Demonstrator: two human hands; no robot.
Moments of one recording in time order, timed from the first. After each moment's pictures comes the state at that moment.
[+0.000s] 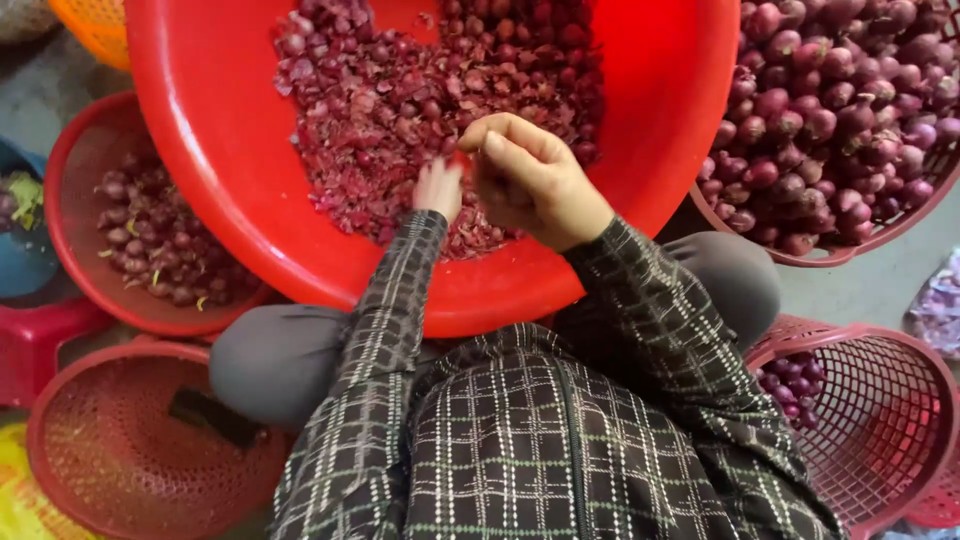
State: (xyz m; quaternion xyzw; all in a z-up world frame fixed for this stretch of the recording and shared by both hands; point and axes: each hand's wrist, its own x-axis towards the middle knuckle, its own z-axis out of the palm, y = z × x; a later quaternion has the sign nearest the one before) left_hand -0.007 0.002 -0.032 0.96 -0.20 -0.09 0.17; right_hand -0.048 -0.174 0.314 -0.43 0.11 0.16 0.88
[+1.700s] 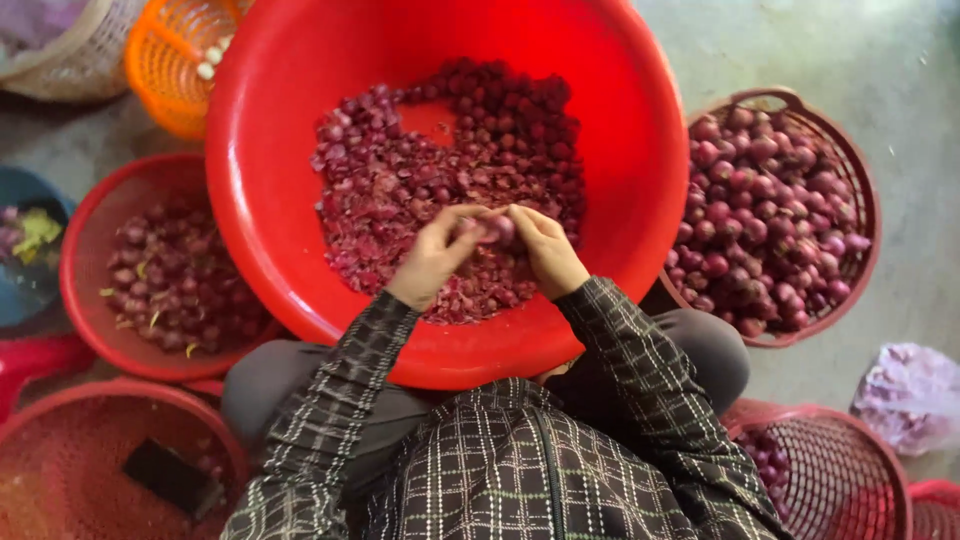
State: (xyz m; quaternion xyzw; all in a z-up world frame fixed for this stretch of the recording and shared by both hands) left_hand -0.028 0.003 0.228 0.64 -0.04 -0.17 0.75; right_hand -0.043 -0.175 0.244 -0.57 0.24 0.18 0.77
